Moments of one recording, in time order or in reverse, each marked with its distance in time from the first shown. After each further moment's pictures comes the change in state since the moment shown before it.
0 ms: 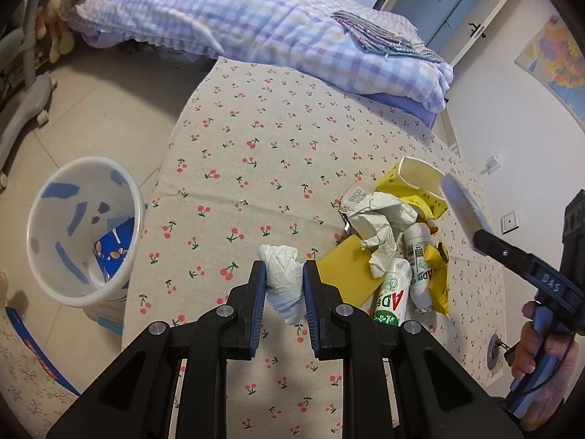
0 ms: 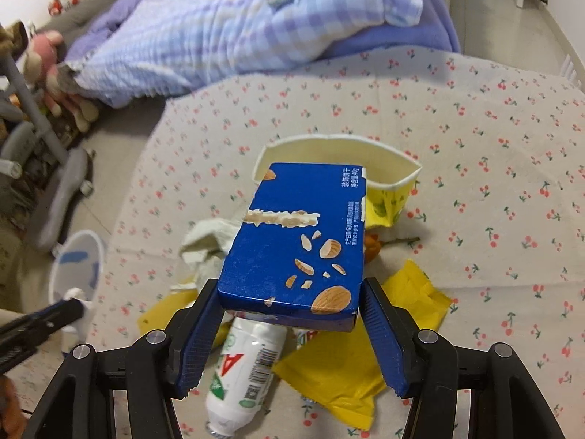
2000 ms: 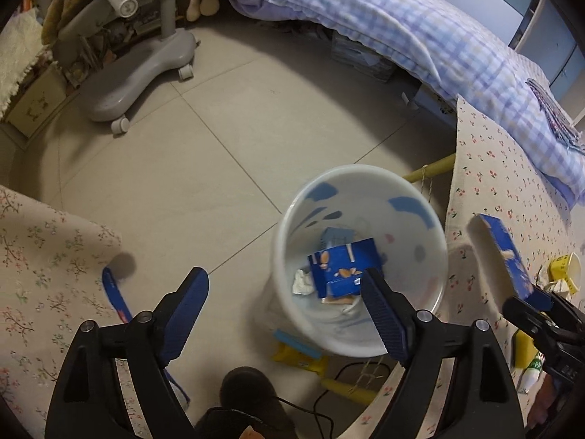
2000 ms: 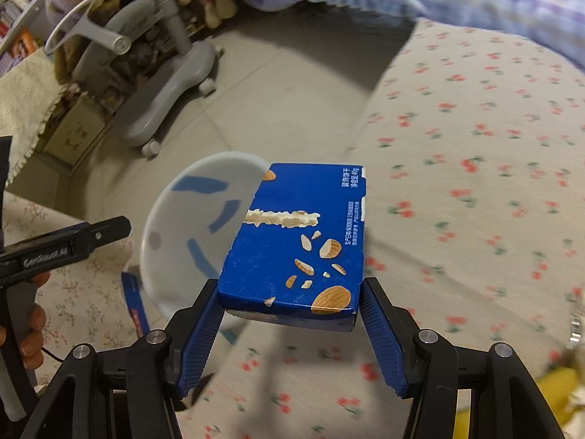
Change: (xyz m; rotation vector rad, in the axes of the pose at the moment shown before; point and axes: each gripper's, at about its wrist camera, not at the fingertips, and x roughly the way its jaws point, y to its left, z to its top) left arm -0.035 0.257 0.012 -0.285 0.007 0.389; right arm 0.150 0.242 -0.014 -0.367 0.214 0.290
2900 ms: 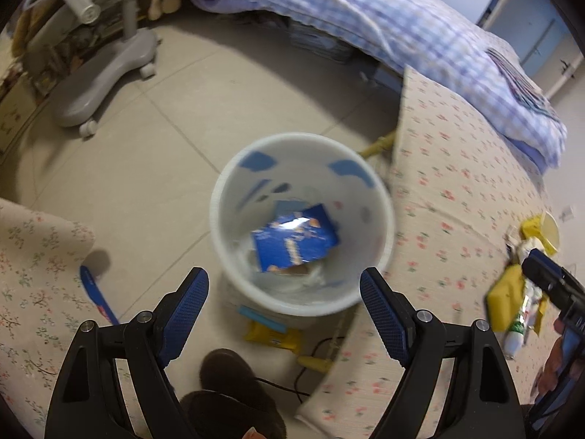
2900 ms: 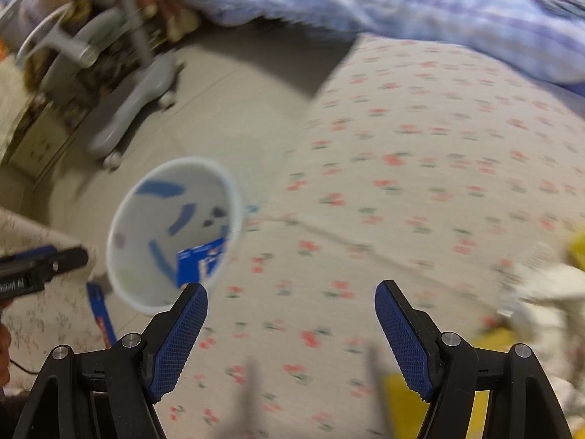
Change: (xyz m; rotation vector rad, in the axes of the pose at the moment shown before) left arm -0.016 -0.051 -0.024 0.102 0.052 -0.108; right arm -0.048 -0.025 -0.021 0.054 -0.066 -0.168
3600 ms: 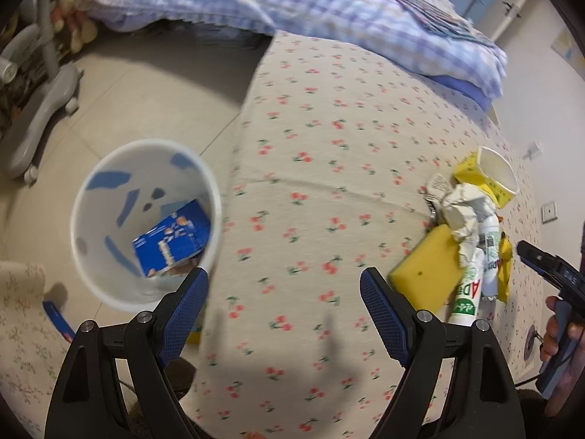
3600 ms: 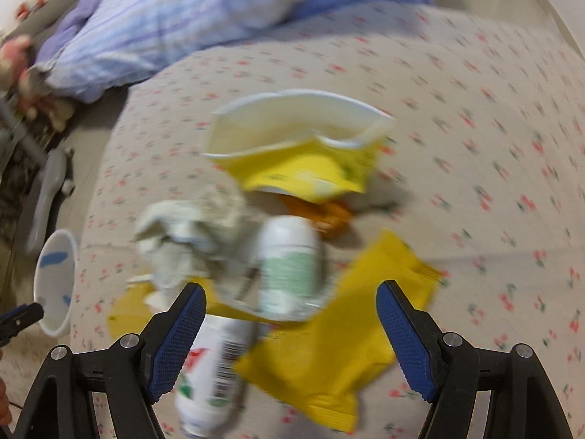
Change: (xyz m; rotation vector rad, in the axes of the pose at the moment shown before) left arm 0.004 -0.151 -0.017 0.215 0.036 -0.107; right arm -0.102 -0.209 -0.079 0.431 -0.025 -0.151
